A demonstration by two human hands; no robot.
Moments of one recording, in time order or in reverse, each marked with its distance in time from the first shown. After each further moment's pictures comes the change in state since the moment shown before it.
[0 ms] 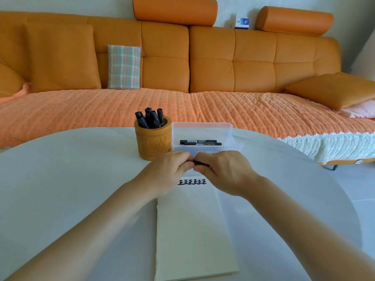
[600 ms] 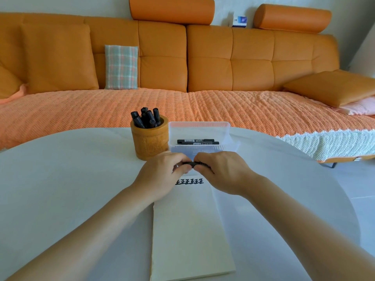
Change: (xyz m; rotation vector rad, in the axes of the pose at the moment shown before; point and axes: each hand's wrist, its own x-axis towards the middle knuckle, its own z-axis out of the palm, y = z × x) left_hand -0.004 0.004 0.008 0.042 0.140 -0.071; right_hand -0.001 0.003 -0.002 0.028 -0.112 0.105
